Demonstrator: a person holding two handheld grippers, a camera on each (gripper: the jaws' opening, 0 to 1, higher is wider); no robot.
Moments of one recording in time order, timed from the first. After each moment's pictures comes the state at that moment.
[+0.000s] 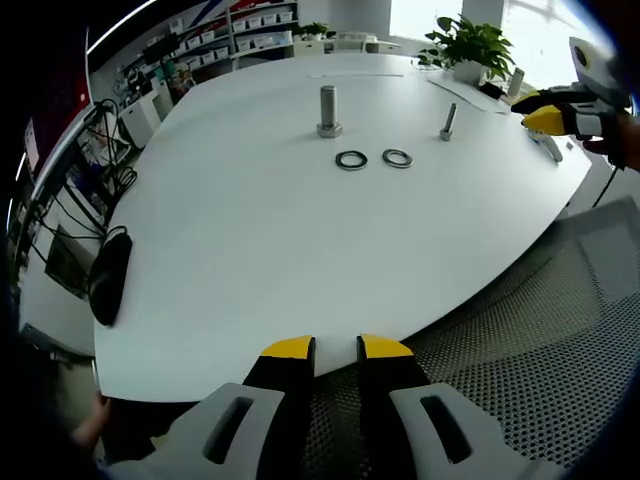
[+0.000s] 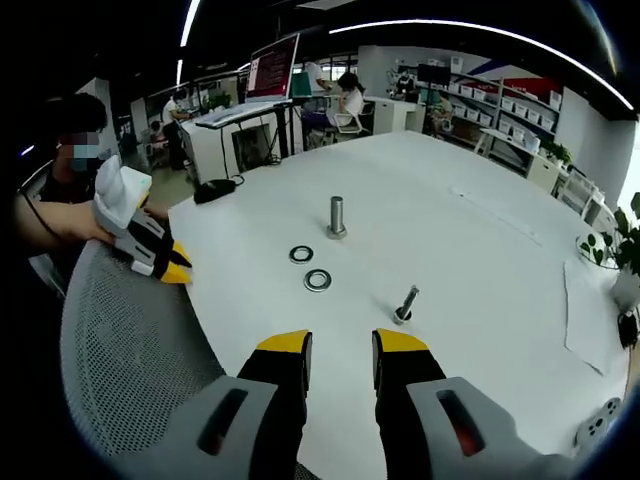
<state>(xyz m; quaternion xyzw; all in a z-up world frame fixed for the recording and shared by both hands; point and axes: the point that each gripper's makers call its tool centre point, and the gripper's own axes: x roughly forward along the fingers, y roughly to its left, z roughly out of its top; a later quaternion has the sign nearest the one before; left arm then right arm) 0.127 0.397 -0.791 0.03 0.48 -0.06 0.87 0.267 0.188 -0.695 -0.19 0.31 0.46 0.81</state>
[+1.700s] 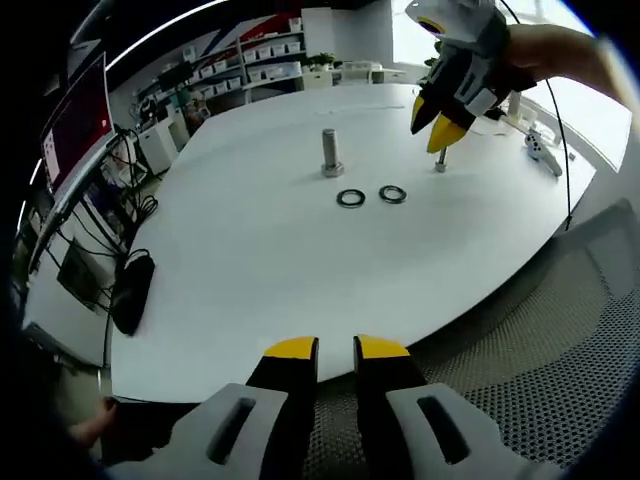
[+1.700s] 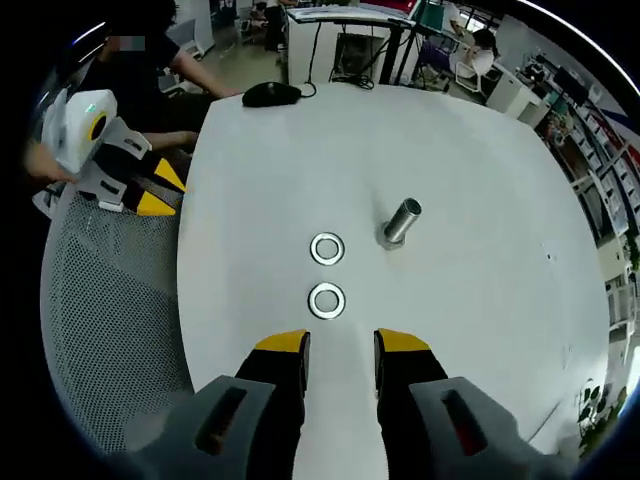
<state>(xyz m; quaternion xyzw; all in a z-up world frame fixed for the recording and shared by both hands) 0.129 0.391 -0.765 0.04 0.41 -0.03 0.91 0.303 0.272 -0.729 -0.42 0.35 0.57 0.61</state>
